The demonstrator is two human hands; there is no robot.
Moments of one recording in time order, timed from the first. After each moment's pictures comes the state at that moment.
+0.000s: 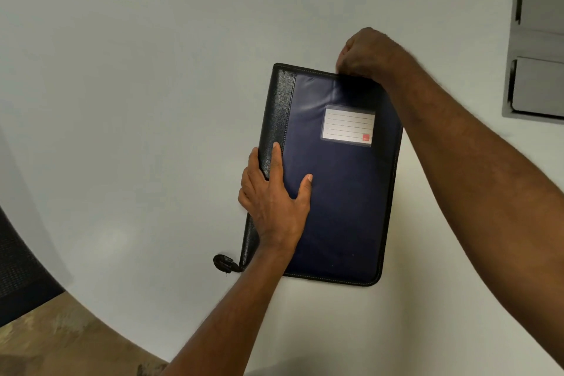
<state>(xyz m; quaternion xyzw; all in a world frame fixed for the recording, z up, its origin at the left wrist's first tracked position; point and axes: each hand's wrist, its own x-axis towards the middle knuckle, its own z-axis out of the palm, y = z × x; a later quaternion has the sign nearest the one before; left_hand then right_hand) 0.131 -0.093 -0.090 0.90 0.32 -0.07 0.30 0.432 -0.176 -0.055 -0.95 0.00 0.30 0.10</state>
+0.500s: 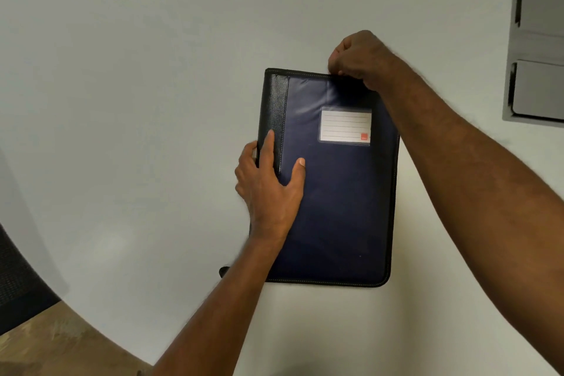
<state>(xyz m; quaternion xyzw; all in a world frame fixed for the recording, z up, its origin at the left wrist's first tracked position) 0.162 -0.073 -0.075 0.85 0.33 -0.02 0.41 0.431 -0.171 -0.061 -0.92 0.05 0.29 0.27</state>
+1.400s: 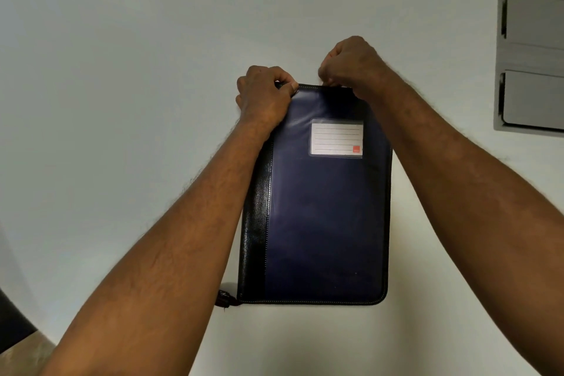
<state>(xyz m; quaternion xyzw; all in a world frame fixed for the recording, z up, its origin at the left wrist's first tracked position) 0.337 -0.023 -0.088 0.86 0.24 -0.09 0.45 0.433 -0.166 -0.055 -0.93 0.07 0.25 0.27</state>
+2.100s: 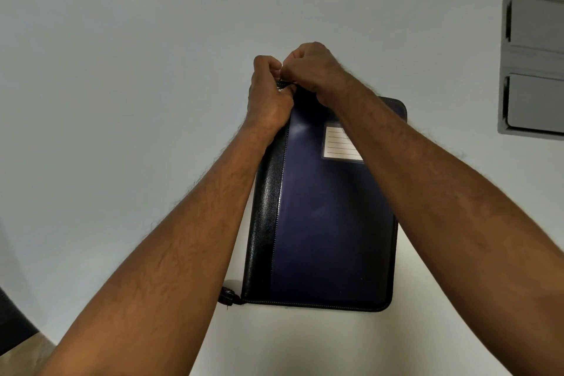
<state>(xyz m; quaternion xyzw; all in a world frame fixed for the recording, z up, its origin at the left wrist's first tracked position) 0.331 -0.021 -0.087 0.78 0.25 -0.03 0.57 0.416 -0.106 -0.070 -0.87 0.04 0.29 0.40</state>
